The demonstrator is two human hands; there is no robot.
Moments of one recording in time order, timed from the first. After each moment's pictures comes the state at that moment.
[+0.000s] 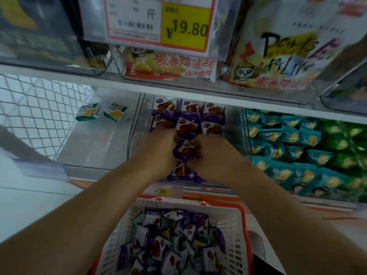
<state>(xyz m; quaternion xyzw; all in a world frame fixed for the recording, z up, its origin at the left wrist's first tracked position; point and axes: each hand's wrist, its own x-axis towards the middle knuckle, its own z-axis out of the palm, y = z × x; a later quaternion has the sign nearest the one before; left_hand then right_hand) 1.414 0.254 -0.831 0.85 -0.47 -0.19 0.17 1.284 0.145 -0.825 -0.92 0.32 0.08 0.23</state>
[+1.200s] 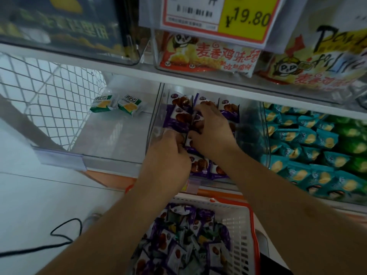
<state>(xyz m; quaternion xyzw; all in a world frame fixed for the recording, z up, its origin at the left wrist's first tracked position) 1.390 0.292 -0.827 0.86 -0.28 -0.21 0.37 1.341 0.139 -0.852 -0.88 0.33 -0.11 0.31</state>
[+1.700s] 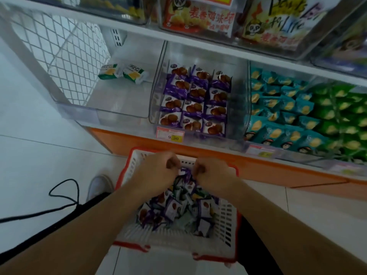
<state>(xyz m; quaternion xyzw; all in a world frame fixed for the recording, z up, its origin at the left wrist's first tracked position) 1.326 0.390 -0.865 0.82 -0.32 -0.38 0.29 1.196 0.251 -0.861 -0.85 0.35 0.18 0.34</state>
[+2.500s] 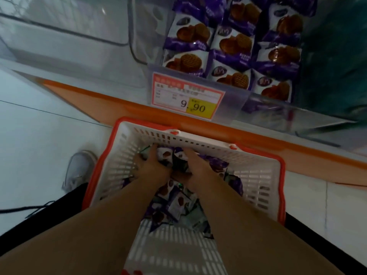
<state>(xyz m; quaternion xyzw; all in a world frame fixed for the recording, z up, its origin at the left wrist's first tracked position) 1.339 0.382 -1.150 0.89 -0.04 -0.42 0.17 1.264 0.275 -1.163 -0.19 0.68 0.00 0.71</state>
